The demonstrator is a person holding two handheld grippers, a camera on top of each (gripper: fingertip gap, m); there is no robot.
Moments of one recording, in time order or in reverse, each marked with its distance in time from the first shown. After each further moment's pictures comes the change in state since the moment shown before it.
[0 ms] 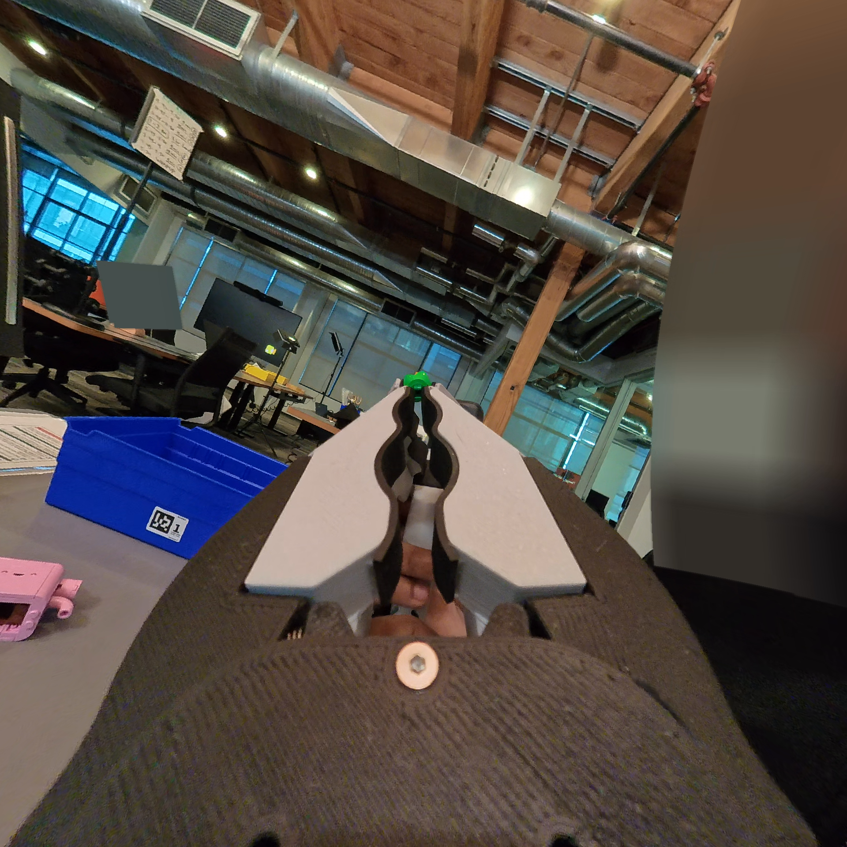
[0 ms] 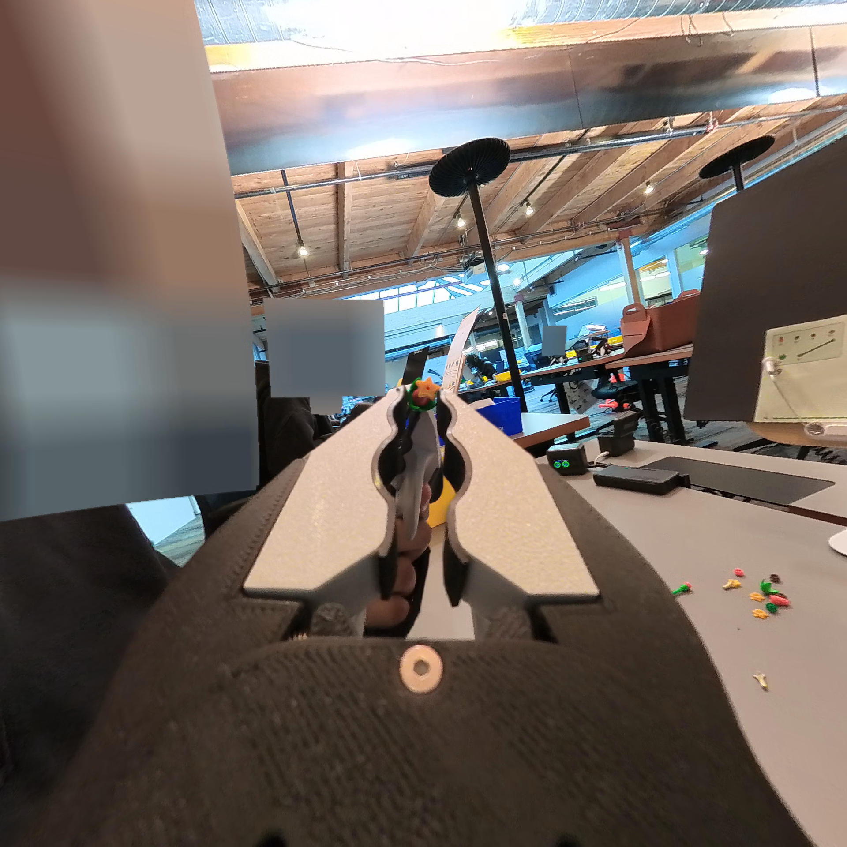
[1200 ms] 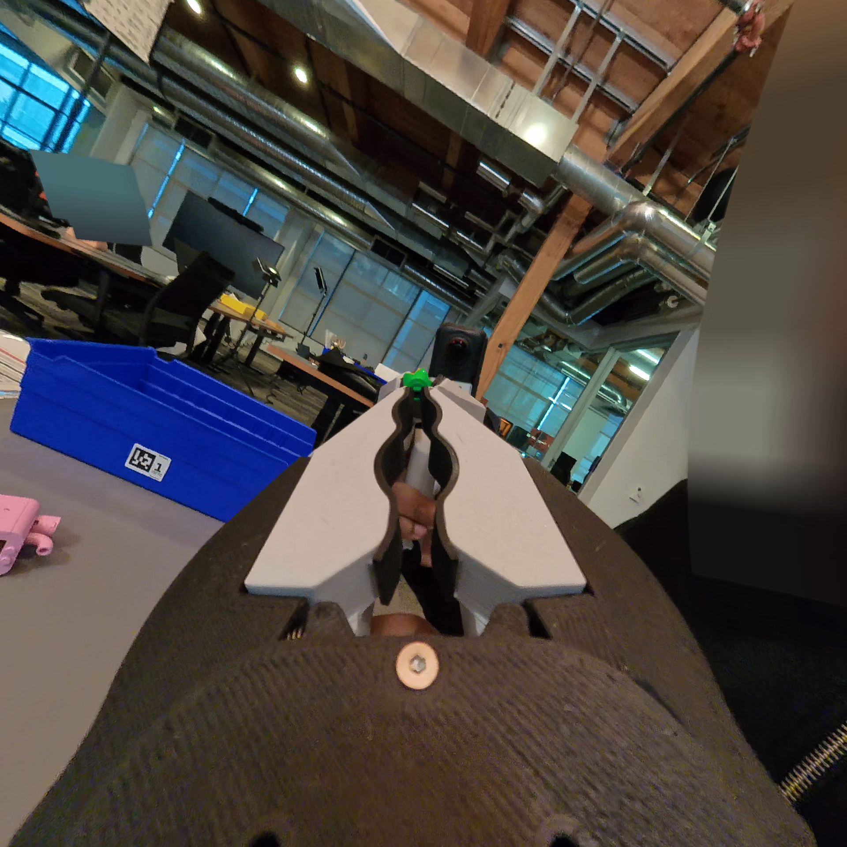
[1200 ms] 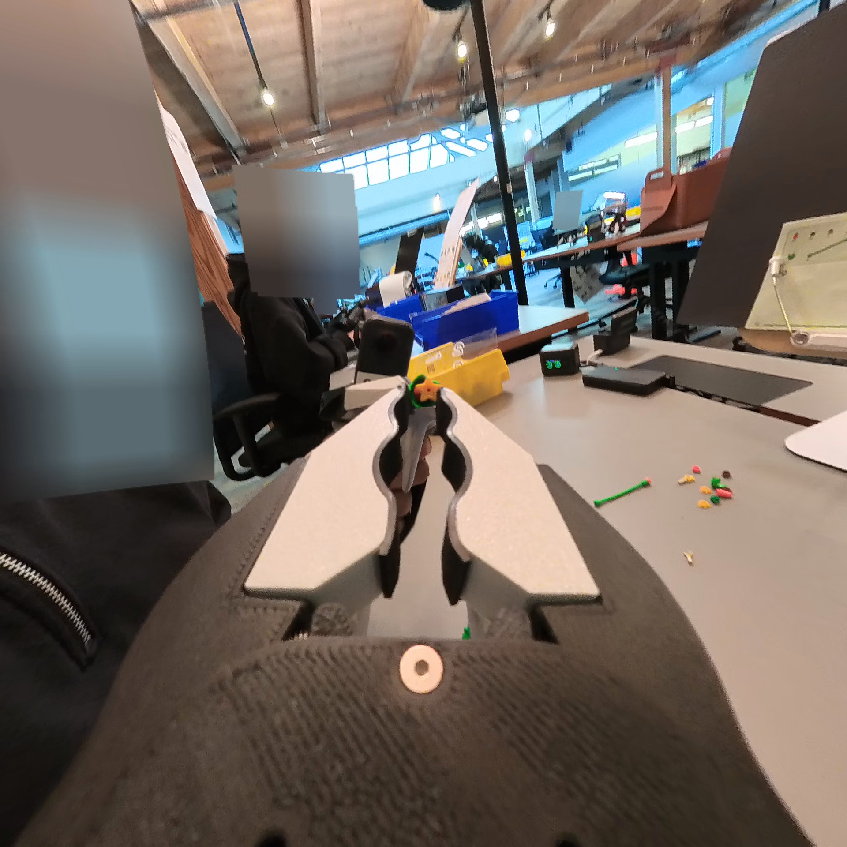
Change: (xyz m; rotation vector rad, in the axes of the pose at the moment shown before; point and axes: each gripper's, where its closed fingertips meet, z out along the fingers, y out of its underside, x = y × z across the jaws) left arm -0.013 0.021 0.003 -0.139 0.004 -0.101; right arm 0.013 0.015 -0.018 -0.298 0.015 0.015
